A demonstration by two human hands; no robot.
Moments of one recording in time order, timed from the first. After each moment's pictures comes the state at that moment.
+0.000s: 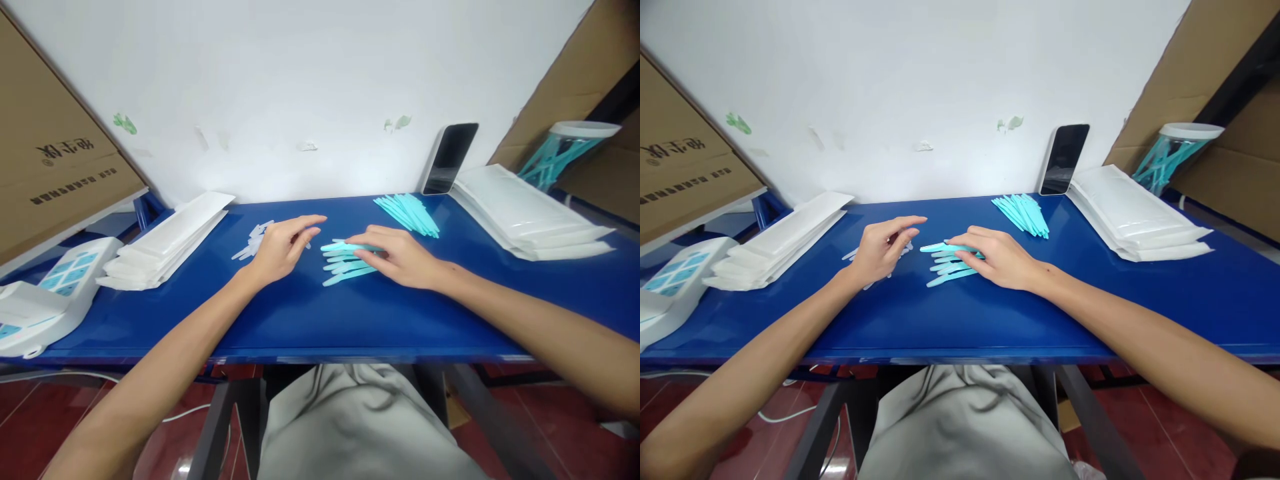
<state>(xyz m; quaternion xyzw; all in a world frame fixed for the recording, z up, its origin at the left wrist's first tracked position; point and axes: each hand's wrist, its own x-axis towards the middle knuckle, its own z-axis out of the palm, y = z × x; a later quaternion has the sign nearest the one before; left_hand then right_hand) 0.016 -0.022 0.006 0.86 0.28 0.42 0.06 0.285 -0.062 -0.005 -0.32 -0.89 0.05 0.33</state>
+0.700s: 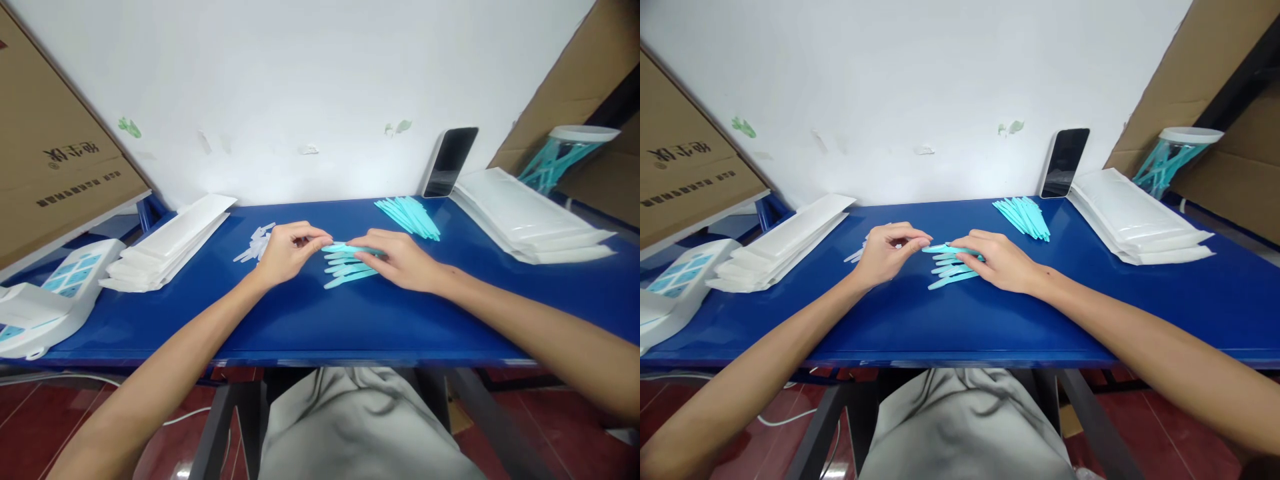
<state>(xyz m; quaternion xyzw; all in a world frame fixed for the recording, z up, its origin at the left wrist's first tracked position) 0.027 -0.025 0.007 0.82 0.28 0.45 0.19 0.282 -0.063 -0.002 -0.32 -0.89 0.06 0.32</state>
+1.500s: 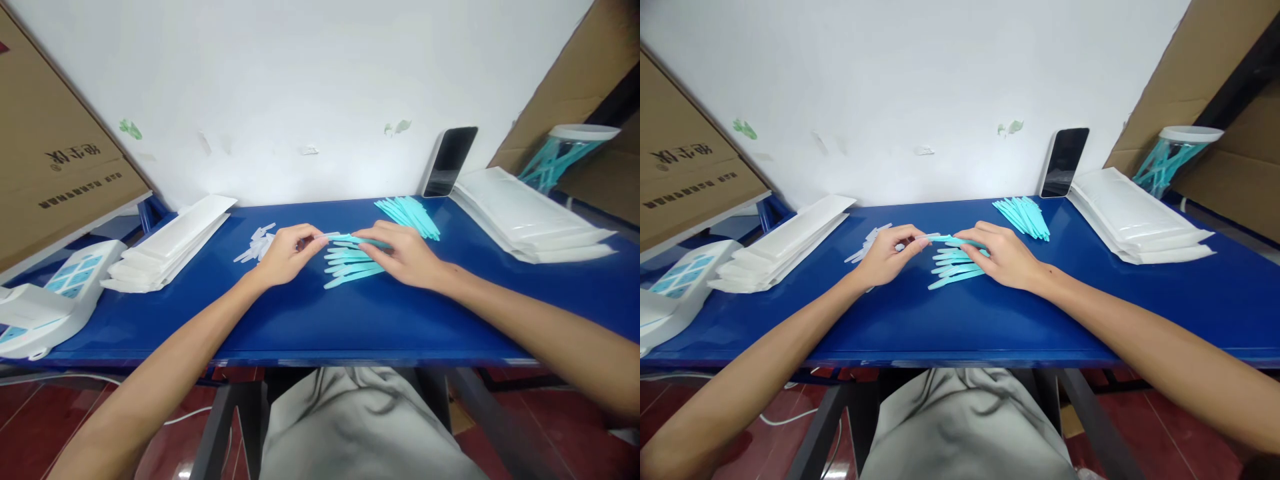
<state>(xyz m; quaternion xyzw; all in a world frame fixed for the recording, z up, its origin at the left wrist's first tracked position) 0.022 -0.025 0.009 0.86 0.31 0.37 0.20 0.285 -0.060 -0.003 -0.34 -0.86 0.00 0.38</state>
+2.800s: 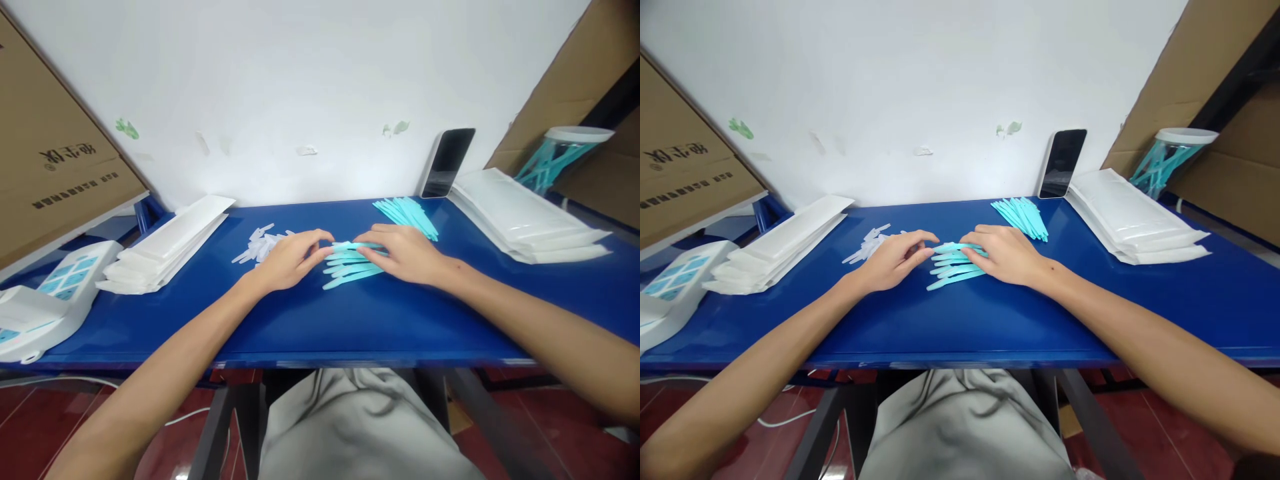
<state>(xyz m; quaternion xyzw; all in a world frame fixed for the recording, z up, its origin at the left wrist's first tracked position) 0.020 -0.024 0.005 0.91 0.29 0.26 0.12 0.291 -0.054 0.001 -0.40 -0.88 -0.03 0.26</state>
